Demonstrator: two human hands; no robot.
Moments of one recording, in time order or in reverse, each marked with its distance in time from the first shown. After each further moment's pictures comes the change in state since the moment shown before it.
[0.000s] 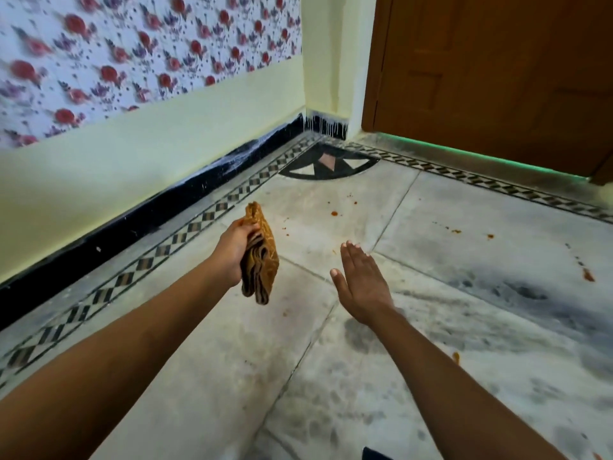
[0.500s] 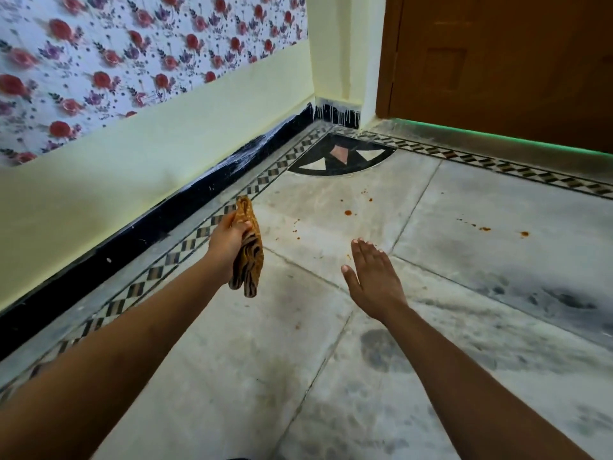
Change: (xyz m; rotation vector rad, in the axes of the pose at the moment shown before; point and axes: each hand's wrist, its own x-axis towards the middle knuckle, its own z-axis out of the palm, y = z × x) left_hand 0.055 0.019 -0.011 0.241 0.153 0.129; right_hand 0.052 0.015 0.017 -0.009 -0.060 0.024
